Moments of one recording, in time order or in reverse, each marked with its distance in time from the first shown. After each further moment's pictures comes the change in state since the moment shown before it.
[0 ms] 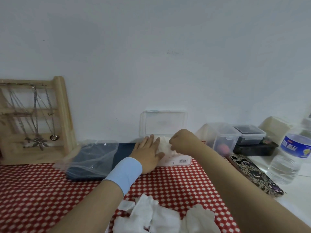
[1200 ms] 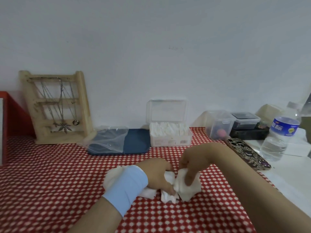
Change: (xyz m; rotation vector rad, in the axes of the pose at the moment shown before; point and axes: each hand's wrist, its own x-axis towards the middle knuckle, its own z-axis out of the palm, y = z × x) left_hand -0.135 0.059 -0.002 -0.067 -0.327 0.082; right_hand -0.131 0.020 -0.024 -0.589 -0.669 -0.314
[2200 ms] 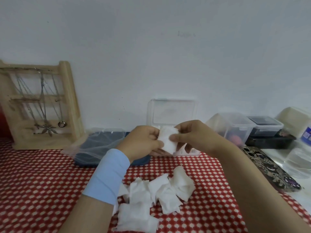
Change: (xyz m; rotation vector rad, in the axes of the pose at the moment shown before) left_hand 0.053 -0.058 -0.065 -0.910 0.402 -0.022; right_hand 0.065 0.026 -0.039 0.943 0.620 -0.249
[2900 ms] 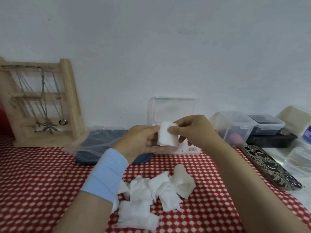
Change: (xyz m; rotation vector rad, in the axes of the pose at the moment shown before) left_hand -0.004 0.000 -0.001 -0.541 -0.009 -0.110; right_hand 0.001 -0.011 0.013 0.027 0.304 0.054
